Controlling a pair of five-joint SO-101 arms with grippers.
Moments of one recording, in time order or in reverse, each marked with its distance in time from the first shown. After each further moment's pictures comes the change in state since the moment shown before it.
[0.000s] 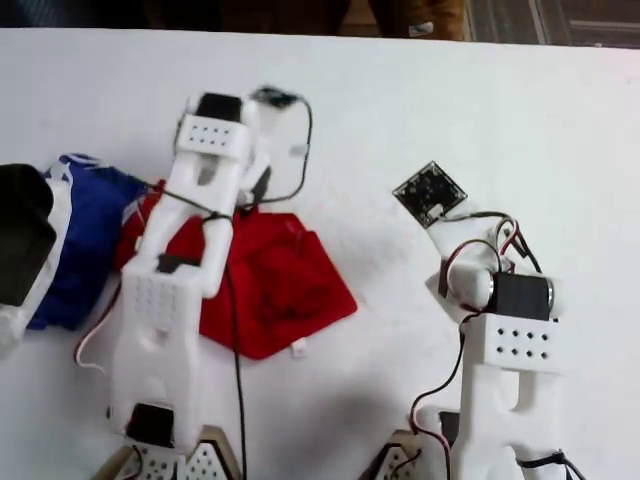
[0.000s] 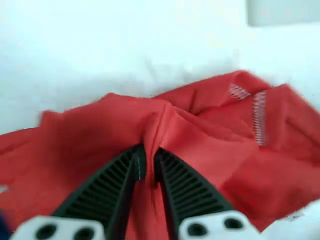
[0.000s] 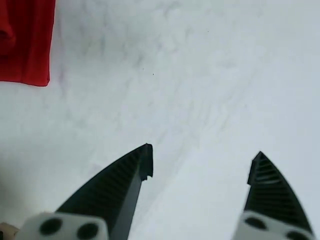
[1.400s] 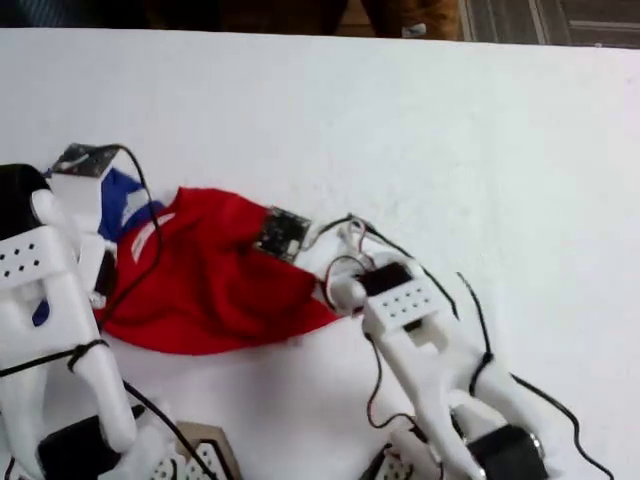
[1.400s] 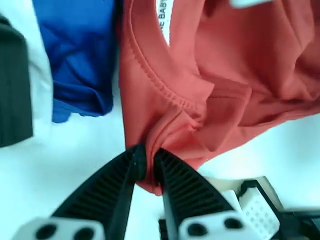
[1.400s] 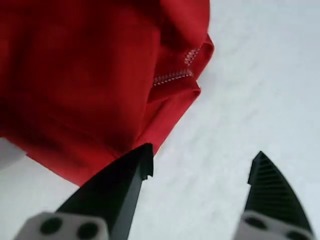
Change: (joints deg) left arm -35.1 -65.1 68.2 -3.0 -14.5; right arm -32.5 25.0 9.5 -37.3 0.0
